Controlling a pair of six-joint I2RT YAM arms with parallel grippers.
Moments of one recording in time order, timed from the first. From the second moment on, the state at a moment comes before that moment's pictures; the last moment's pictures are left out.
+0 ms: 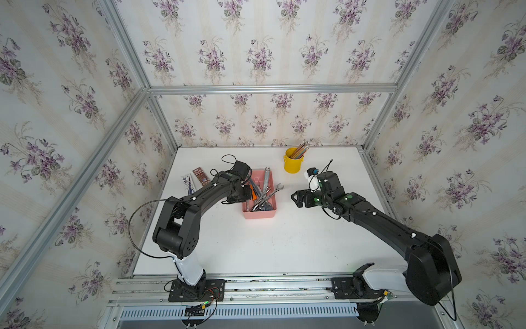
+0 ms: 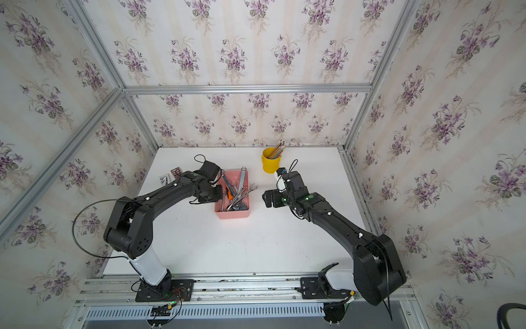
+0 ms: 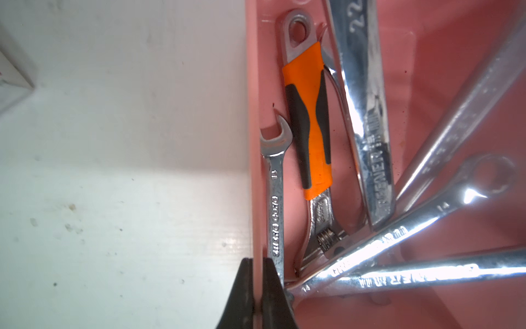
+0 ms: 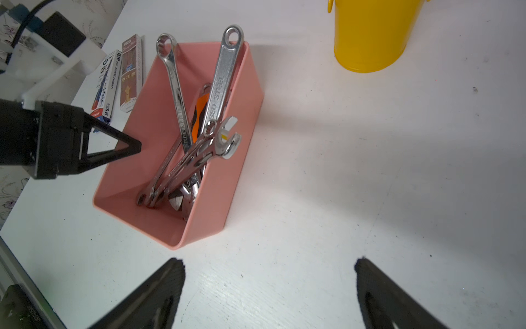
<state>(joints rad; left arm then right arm) -0.42 1.73 1.23 -0.72 -0.01 -0.52 0.51 1.33 0.89 -0.33 -0.17 0.30</state>
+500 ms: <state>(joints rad) -0.64 1.70 1.16 -0.62 -0.05 -0.69 0.51 1.30 0.89 -0.37 -0.12 0.31</state>
